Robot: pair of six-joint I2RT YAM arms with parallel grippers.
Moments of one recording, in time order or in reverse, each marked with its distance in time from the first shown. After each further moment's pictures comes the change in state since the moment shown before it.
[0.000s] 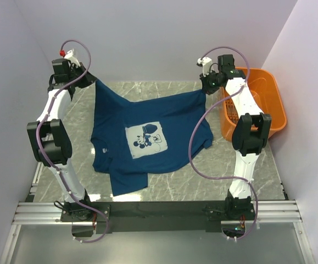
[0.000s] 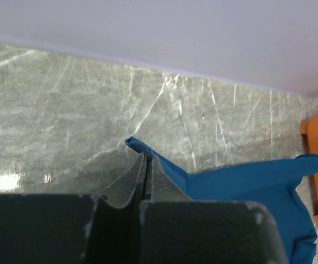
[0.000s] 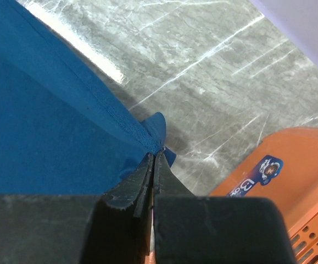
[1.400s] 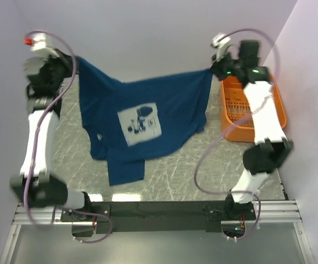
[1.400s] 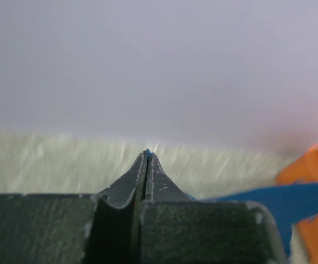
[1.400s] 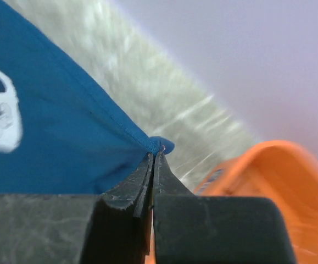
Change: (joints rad) left arm -0.011 -0.459 -0.194 0.108 -0.152 -0.002; right arm -0.011 -0.276 -0.043 0.063 -0.100 0.007
